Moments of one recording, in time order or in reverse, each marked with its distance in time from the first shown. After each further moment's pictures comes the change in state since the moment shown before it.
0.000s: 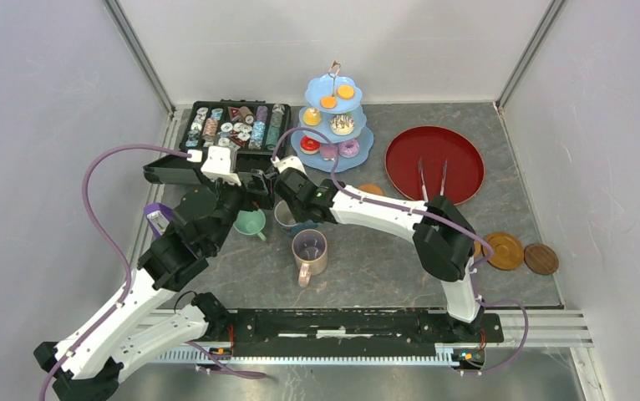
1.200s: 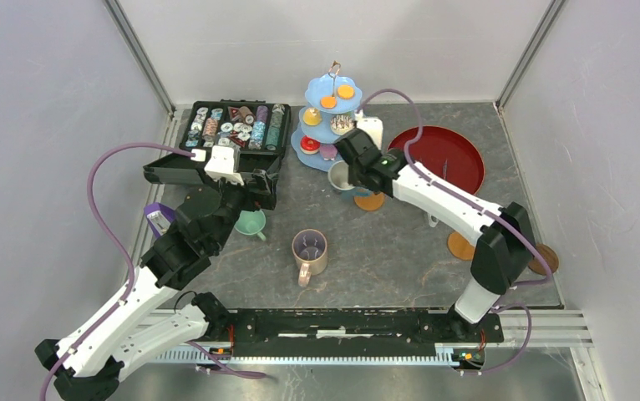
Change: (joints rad) left arm 0.000 0.014 -0.006 0.001 -0.003 0.000; right arm -0.249 -0.299 -0.117 -0.124 0.129 0.209
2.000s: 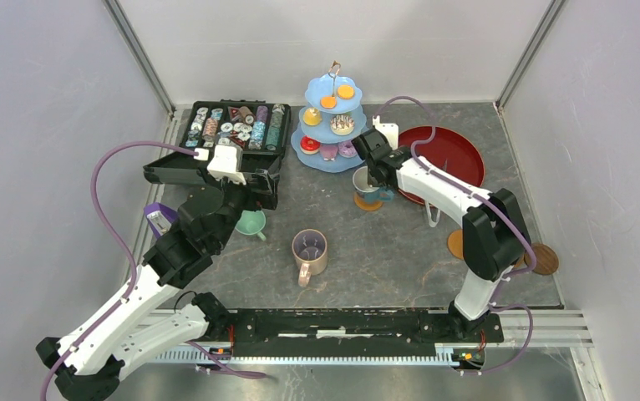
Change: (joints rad) left arm 0.000 0.014 0.000 0.000 0.003 0.000; right arm -0.186 0.057 -0.116 0.028 0.013 -0.067
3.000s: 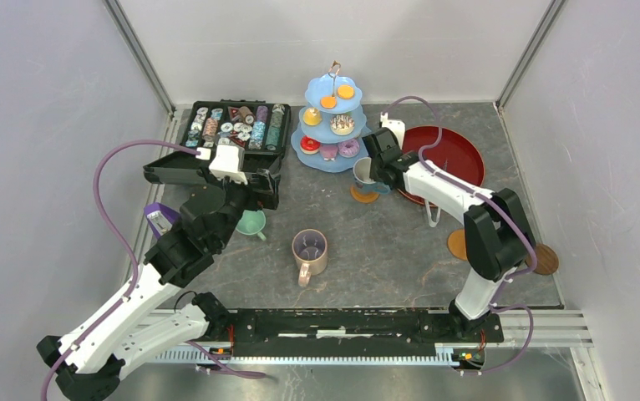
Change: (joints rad) left arm 0.000 0.009 0.000 0.000 0.001 0.000; right arm -0.053 -0.003 -0.101 0.248 -0.060 -0.026
